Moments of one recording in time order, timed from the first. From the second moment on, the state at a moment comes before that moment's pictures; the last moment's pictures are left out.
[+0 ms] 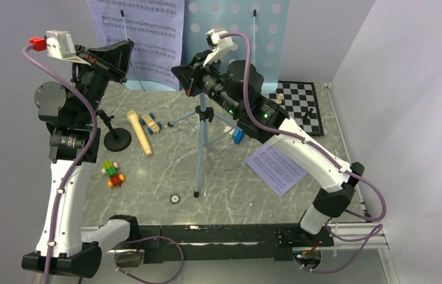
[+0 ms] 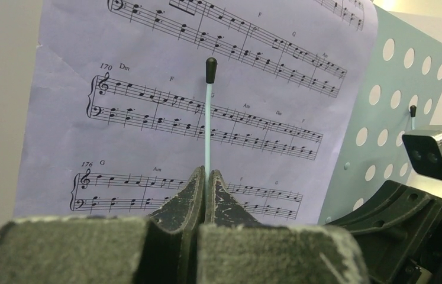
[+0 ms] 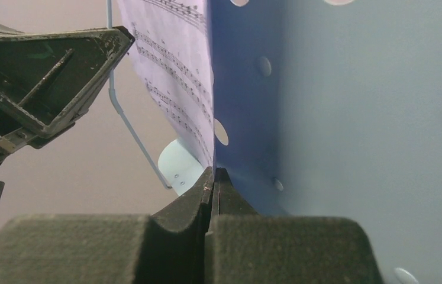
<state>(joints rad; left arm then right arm) -0.09 1.06 1.48 0.09 0.29 -0.50 0.97 1.66 1.98 -0.16 0.14 0.30</state>
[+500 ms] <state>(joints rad) -0.09 1.04 1.46 0.10 0.29 -0.49 0.97 1.49 1.99 -0.26 0.12 0.26</state>
